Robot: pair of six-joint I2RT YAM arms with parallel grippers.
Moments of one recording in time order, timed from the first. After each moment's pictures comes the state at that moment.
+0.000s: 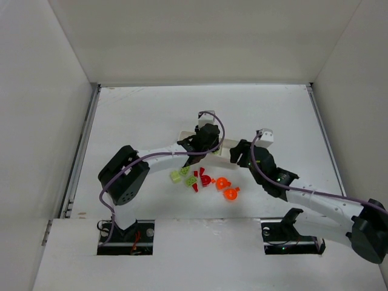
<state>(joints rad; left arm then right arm) -0.87 1.78 1.11 0.05 -0.41 -0.59 0.73 1.03 0.53 0.12 0.53 0.64</state>
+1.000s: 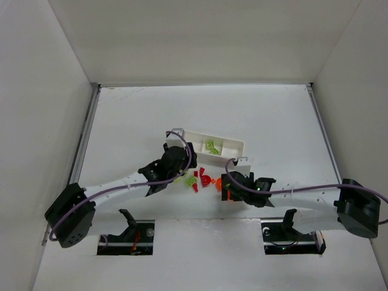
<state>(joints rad) -0.86 1.25 0.62 0.13 -0.43 -0.59 1.11 1.21 0.57 -0.43 0.48 0.93</state>
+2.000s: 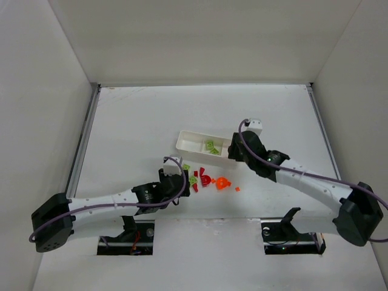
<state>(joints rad) -1.12 0.99 0.41 -0.19 -0.57 -0.79 0.78 1.19 0.80 -0.31 0.46 0.67</state>
